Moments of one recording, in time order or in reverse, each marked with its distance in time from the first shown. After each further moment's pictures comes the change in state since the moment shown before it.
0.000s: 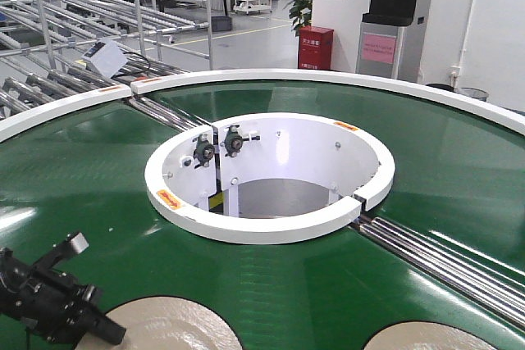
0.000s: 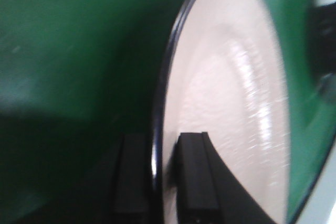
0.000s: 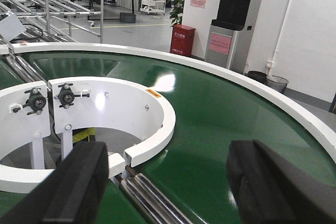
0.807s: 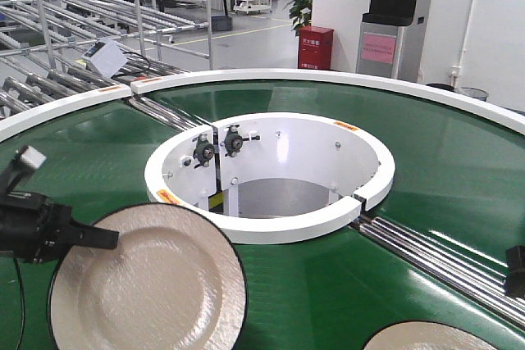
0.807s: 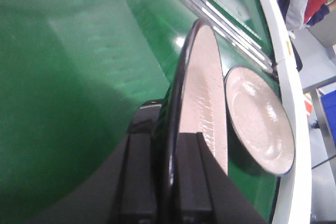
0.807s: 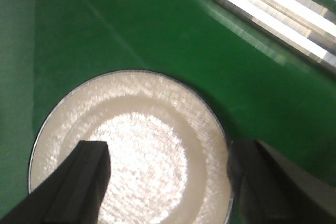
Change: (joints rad) left arm 0.061 -0.265 0.010 -0.261 0.000 0.111; right arm -0.177 0.449 -0.219 0.242 0.766 0.011
